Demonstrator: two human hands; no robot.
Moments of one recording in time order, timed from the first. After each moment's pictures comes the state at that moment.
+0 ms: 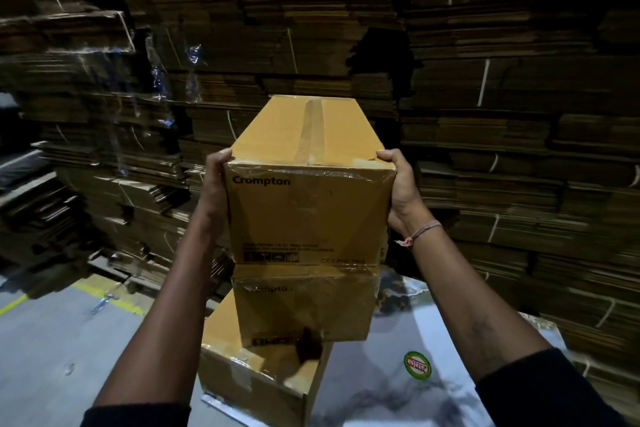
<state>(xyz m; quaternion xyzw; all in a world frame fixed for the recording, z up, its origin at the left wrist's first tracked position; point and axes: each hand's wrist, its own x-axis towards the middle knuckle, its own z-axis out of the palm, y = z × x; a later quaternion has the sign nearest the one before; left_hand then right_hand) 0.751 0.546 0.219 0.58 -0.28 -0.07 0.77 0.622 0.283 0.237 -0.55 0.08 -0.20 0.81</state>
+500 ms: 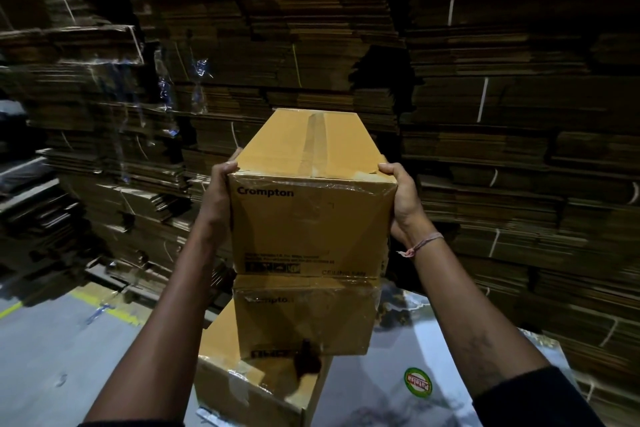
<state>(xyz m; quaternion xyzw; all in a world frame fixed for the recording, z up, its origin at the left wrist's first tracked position) 0.746 0.548 0.223 0.58 -0.24 -0.05 0.78 0.624 0.279 0.239 -0.53 0.07 -0.20 0.82</state>
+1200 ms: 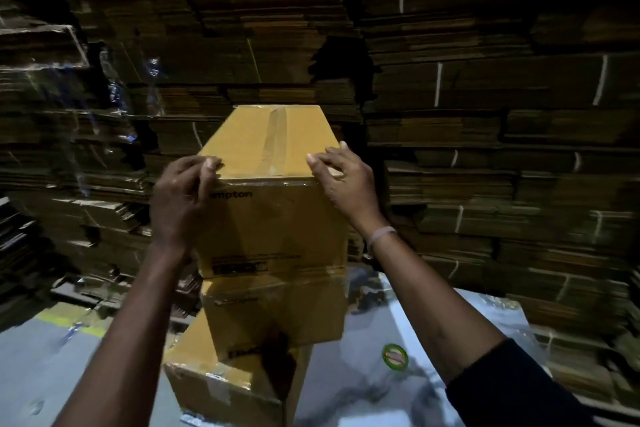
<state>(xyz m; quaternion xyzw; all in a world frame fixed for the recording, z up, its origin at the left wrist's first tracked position) 0.734 0.545 0.232 0.79 -0.31 0.36 0.38 0.622 0.286 0.237 -0.82 0.04 -0.43 0.38</state>
